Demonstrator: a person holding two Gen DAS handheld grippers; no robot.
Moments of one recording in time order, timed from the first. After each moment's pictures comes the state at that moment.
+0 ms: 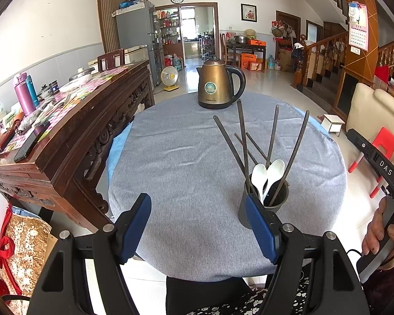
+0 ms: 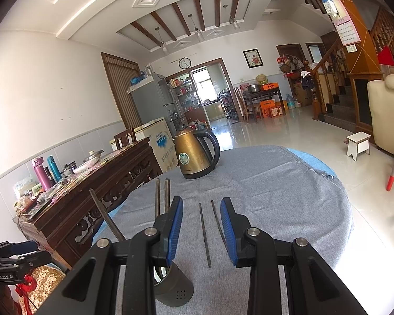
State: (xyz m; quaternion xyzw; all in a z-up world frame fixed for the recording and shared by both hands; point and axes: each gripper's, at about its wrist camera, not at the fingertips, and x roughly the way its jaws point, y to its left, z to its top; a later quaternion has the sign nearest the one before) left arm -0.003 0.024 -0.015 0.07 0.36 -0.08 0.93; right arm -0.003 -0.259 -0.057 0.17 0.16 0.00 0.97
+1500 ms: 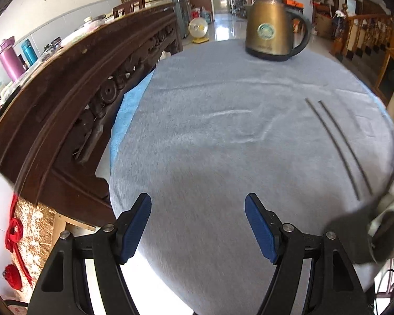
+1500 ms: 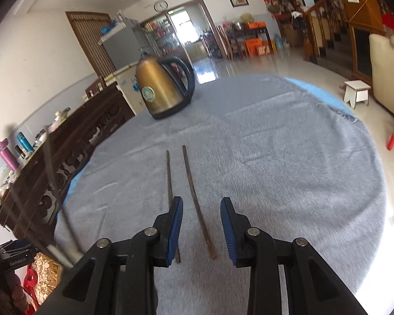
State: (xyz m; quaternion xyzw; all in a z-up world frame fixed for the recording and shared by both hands) left arm 0.171 0.062 -0.131 0.08 0.49 0.02 0.87; right arm 0.145 -0.288 -0.159 0.20 0.35 -0.01 0.91
